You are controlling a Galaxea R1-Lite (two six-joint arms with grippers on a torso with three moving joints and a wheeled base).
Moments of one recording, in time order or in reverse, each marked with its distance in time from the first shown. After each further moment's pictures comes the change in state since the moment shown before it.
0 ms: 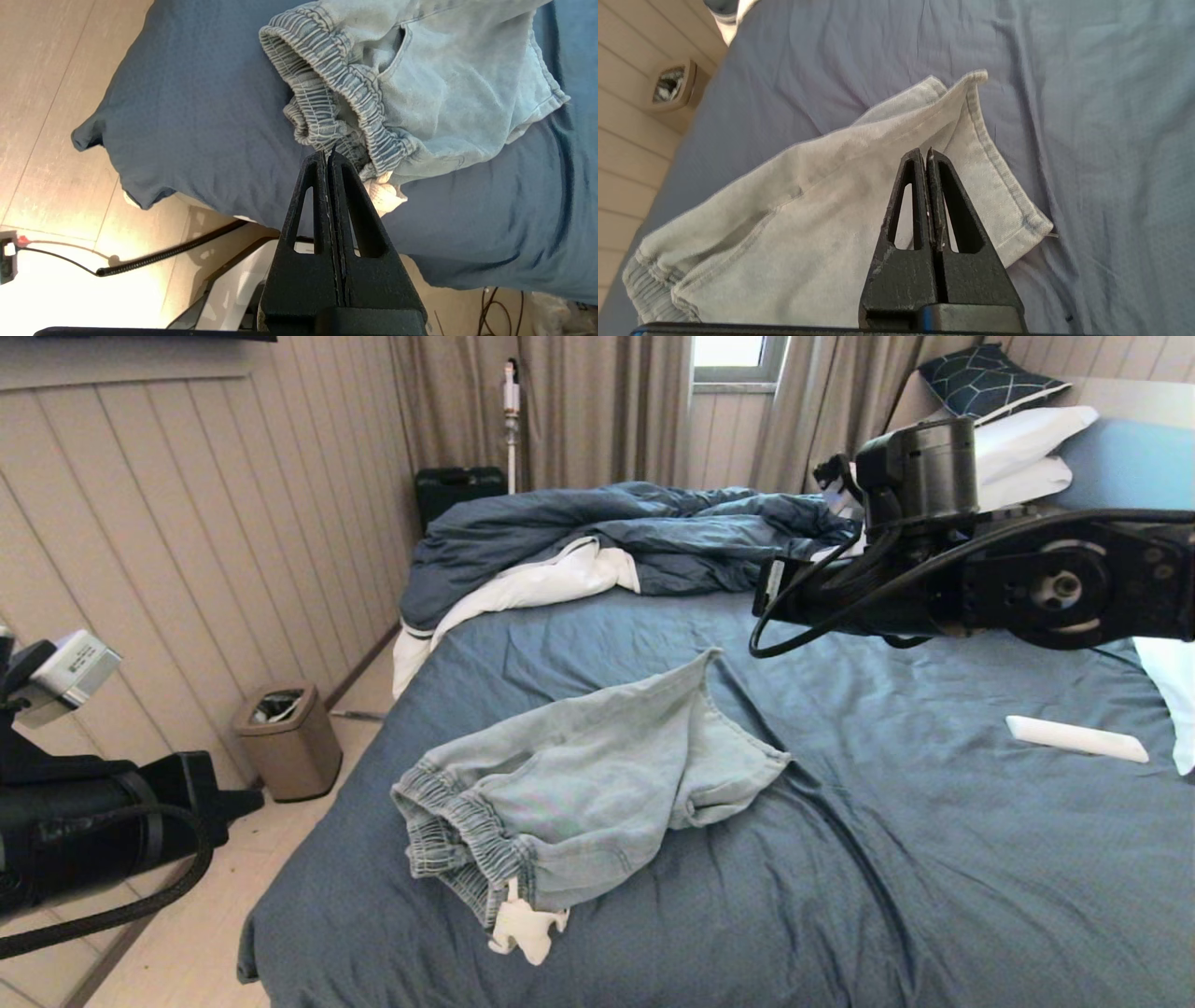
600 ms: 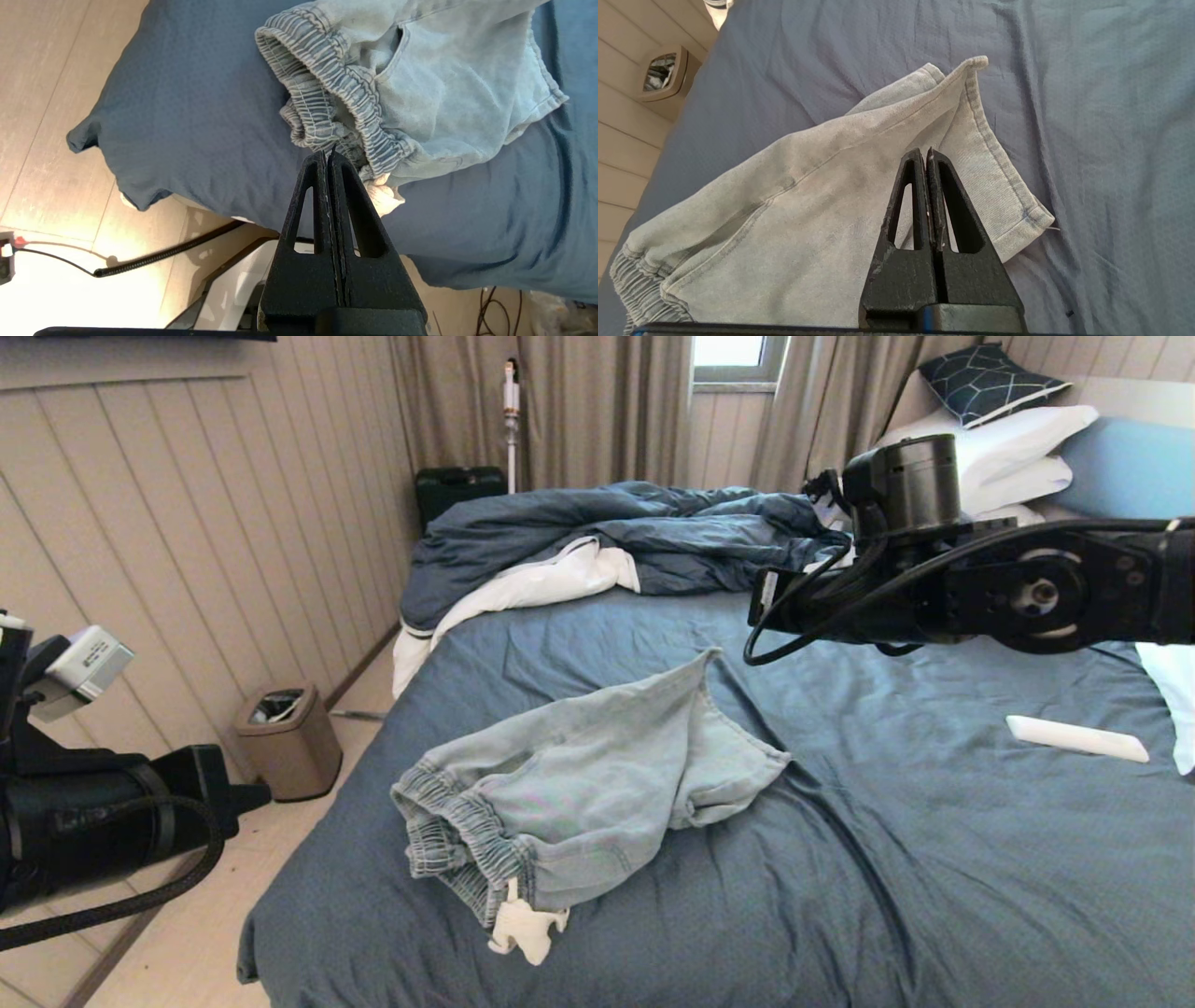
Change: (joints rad) left arm 0.000 0.018 -0.010 -0.006 -0.007 0.000; right arm -0.001 0.021 0.000 0.008 0.011 0.000
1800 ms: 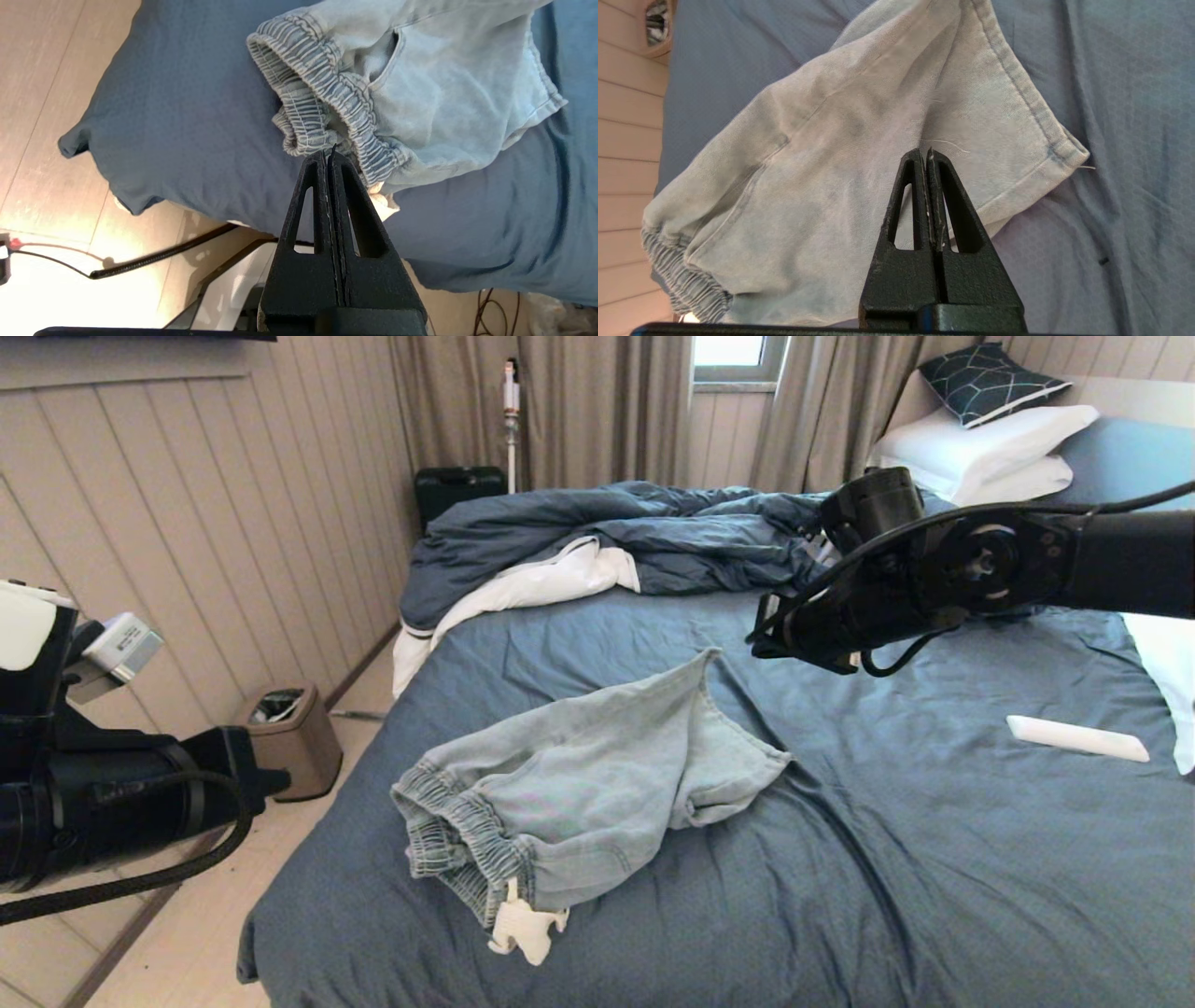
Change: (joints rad) left arm -0.001 0.057 -0.043 -0.003 -0.005 -0.003; right arm -0.109 0.156 -0.247 0.340 0.212 0.142
